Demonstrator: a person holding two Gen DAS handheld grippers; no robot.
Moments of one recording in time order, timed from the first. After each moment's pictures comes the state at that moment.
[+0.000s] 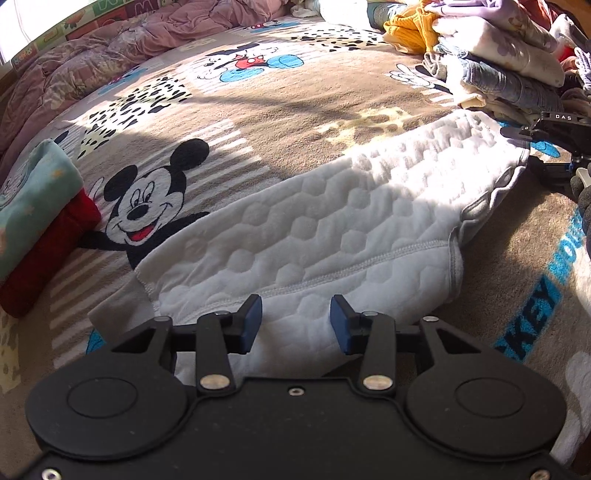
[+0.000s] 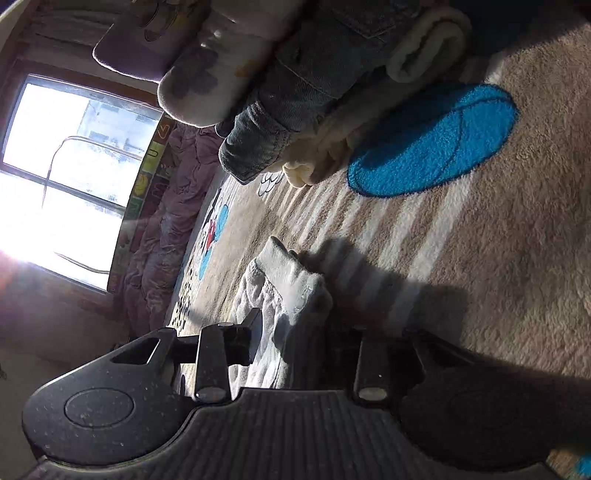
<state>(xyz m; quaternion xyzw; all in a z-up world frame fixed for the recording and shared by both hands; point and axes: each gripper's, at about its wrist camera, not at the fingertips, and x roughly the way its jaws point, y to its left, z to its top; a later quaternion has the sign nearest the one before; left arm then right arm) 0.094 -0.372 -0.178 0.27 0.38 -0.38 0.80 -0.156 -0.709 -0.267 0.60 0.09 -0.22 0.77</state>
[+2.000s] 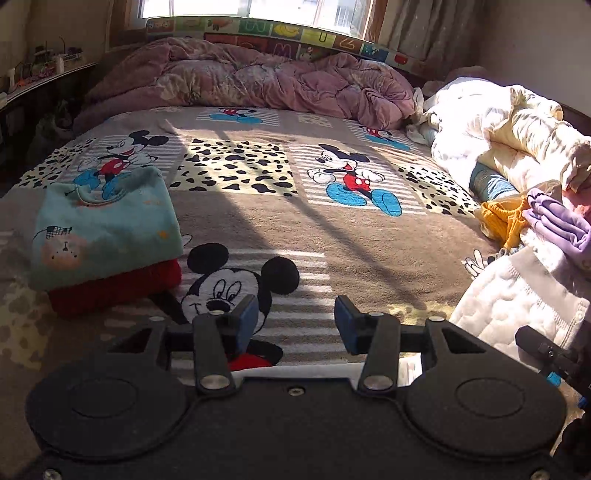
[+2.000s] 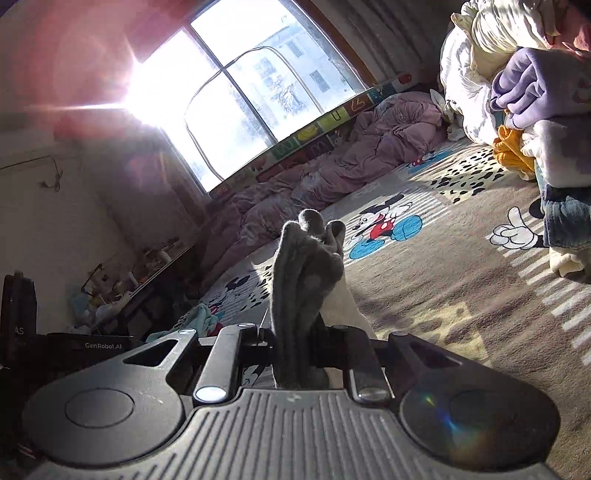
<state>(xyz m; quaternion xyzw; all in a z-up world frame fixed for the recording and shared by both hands) 0.169 -0.335 -0.071 -0.03 0.35 -0.30 0.89 -0.068 -0.573 -0.111 0.30 0.11 -0.07 0.95</state>
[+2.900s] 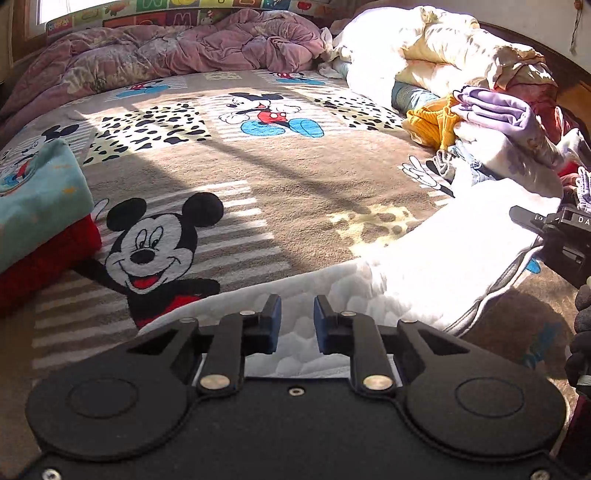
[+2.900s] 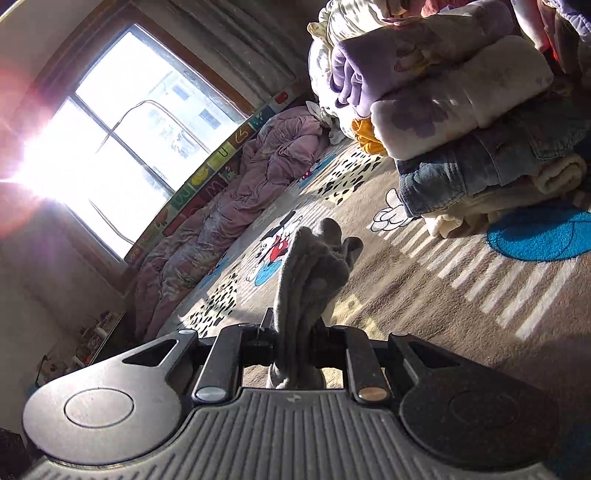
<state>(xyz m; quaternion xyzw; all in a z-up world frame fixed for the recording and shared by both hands) 0.125 -0.388 -0.139 0.13 0.37 -0.43 0.81 -0.131 -0.632 -0.164 0.44 0.07 -0.22 0.87</state>
